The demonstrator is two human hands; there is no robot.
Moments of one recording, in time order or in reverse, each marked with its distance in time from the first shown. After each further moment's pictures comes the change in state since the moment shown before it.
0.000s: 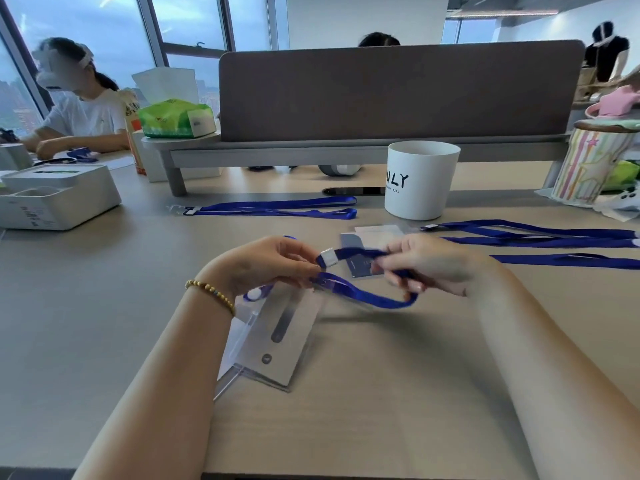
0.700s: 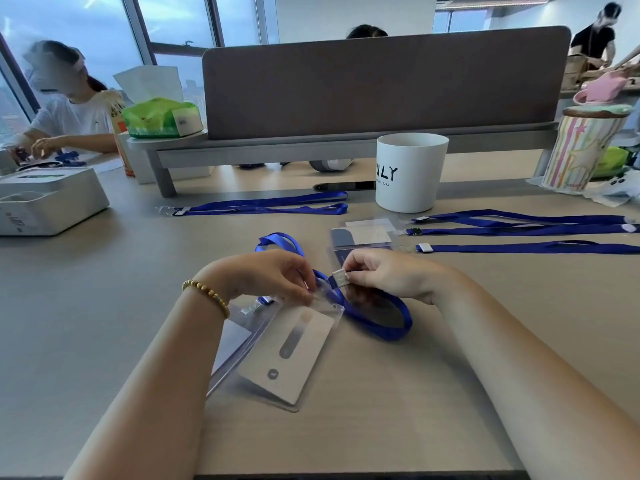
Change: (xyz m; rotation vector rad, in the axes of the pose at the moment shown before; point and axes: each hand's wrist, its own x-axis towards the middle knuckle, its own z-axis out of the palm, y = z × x) left_hand 0.005 0.000 0.014 0.418 -0.125 -0.076; right_hand 0.009 0.011 0.027 -0.299 -0.016 -0.084
